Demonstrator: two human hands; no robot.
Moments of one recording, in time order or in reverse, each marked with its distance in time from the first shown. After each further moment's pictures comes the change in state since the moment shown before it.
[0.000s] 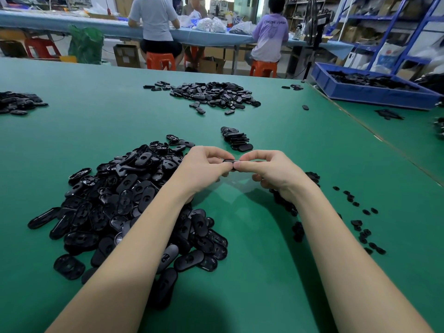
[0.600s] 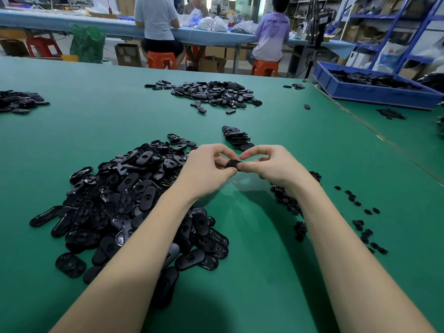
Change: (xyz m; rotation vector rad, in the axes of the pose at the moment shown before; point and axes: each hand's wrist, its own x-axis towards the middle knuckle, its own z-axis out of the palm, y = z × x) left_hand -0.007 0.003 0.005 0.238 0.045 0.186; right_hand -0.002 -0.009 -0.004 -0.243 0.064 -0.069
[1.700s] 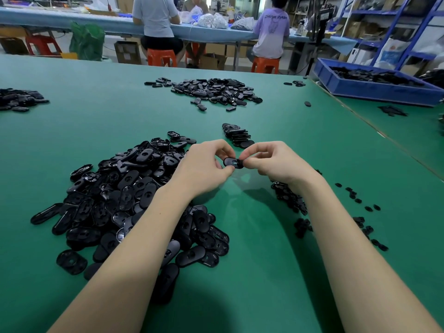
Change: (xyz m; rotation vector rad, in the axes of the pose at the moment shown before) left_hand 0.005 -0.007 -0.003 0.218 0.012 0.103; right_hand -0.004 -0.002 -0.003 0.041 -0.068 -0.043
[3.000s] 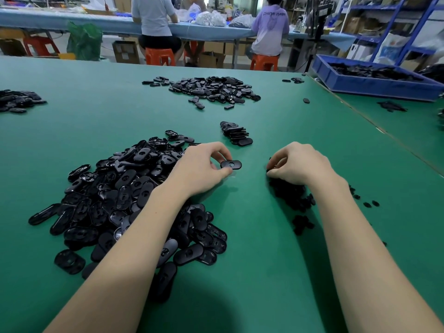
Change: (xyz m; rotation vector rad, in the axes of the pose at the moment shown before) left_hand 0.000 -0.007 0.001 0.034 -0.057 -0.022; right_hand 0.000 0.019 -0.033 -0.758 0.154 0.179
